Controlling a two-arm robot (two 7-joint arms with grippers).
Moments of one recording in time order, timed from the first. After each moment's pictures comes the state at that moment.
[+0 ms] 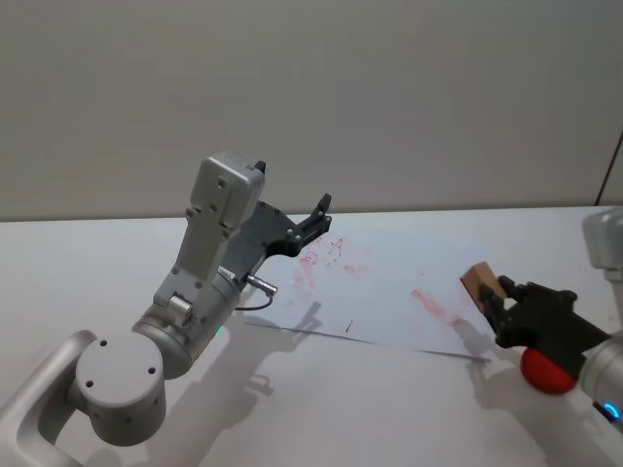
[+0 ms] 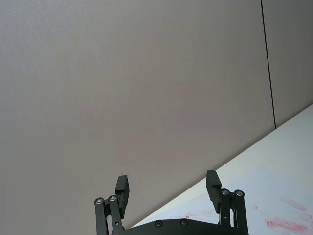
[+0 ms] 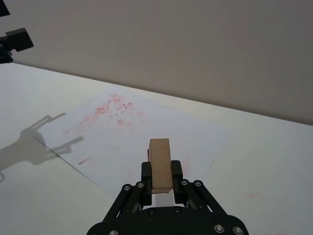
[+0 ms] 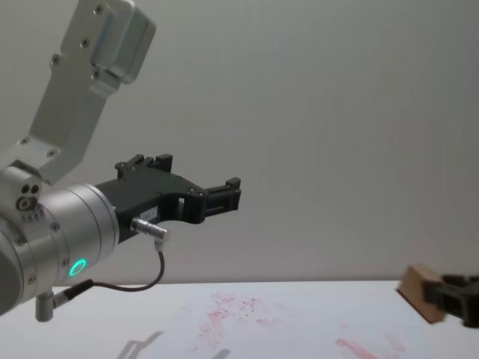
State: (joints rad) left arm -0.24 0.38 0.45 -1.63 -0.20 0.01 -0.01; right arm -0.05 0.36 -0.22 -1.84 0.29 0.40 0.16
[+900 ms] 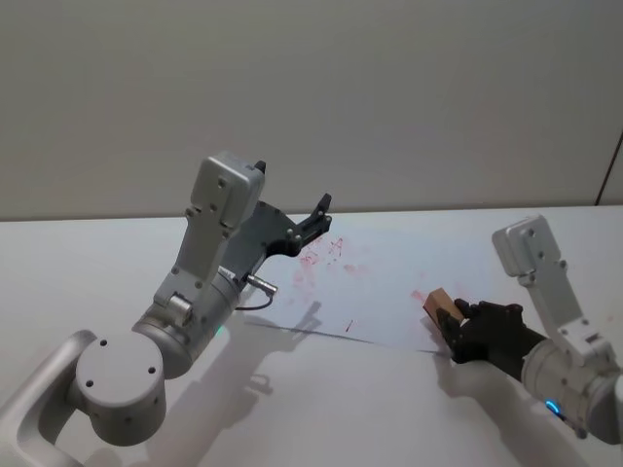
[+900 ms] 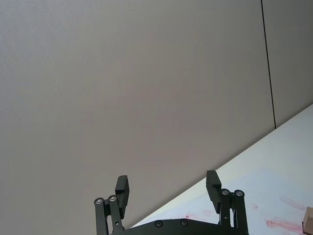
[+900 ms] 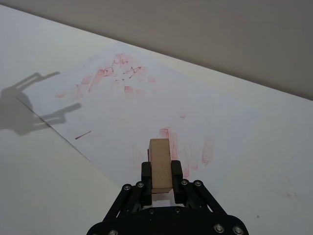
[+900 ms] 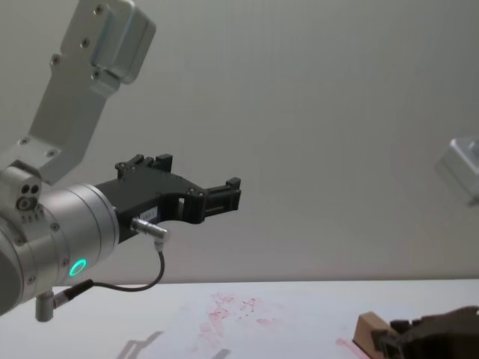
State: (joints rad) left arm -0.24 0.38 0.45 -1.63 -0.20 0.01 -0.01; right arm 0.07 0.26 -0.30 -1.69 0.10 0.51 0.21
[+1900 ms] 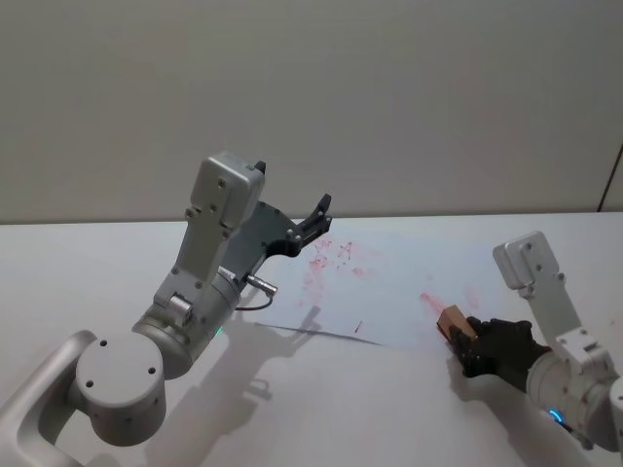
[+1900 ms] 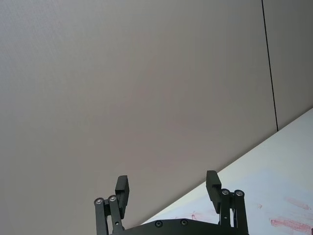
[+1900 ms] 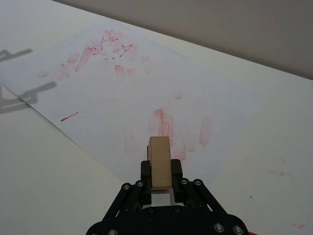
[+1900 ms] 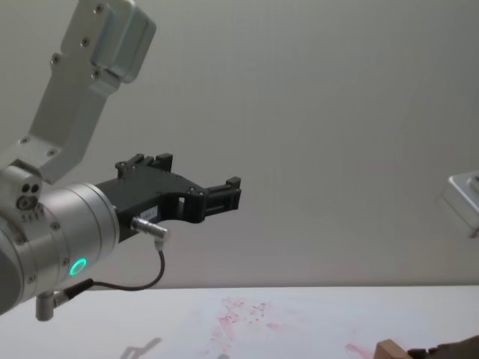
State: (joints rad) left arm -0.24 0.38 0.45 -1.63 -0.20 0.01 -0.01; right arm 0.07 0.25 -0.30 -1.65 0.08 0.57 0.19
